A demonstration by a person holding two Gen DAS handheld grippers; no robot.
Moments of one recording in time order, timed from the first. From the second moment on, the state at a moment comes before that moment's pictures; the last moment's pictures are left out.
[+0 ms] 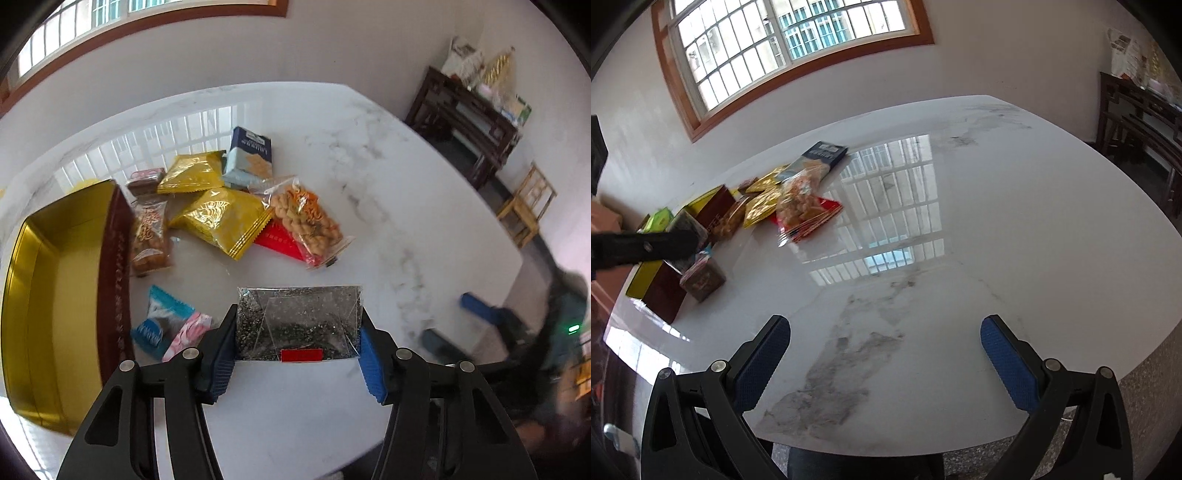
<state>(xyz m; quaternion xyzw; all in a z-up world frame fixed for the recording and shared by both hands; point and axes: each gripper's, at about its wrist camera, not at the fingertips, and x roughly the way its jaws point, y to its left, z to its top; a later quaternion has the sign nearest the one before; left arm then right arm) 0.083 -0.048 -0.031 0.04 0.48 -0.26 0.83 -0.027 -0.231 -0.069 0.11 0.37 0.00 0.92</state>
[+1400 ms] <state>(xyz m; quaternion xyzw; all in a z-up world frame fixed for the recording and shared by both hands) 0.061 0.089 0.006 -0.05 0.47 -0.14 0.87 0.071 -0.052 -0.070 -0.08 0.40 0.25 0.88</state>
